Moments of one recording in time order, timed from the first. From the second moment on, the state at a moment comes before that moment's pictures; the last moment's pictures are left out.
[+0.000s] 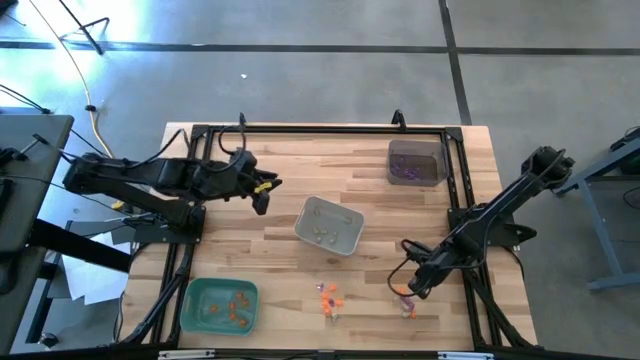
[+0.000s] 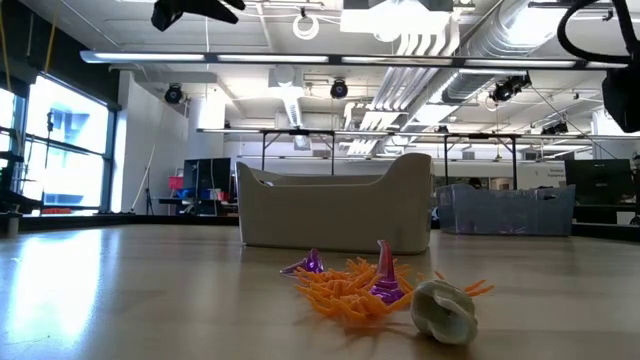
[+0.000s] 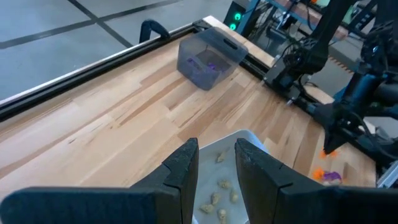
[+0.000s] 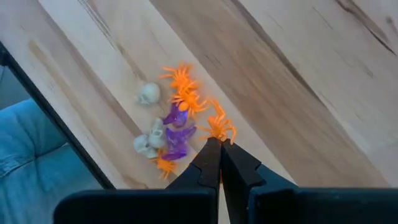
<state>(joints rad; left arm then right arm) -0.13 1.04 1.07 -0.58 -0.50 -0.64 0.72 1.21 0.55 -0.43 -0.07 1.48</state>
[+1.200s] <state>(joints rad) -0.13 1.11 1.07 -0.57 -0.48 -0.67 0.71 1.22 0.50 -0.41 0.01 1.53</state>
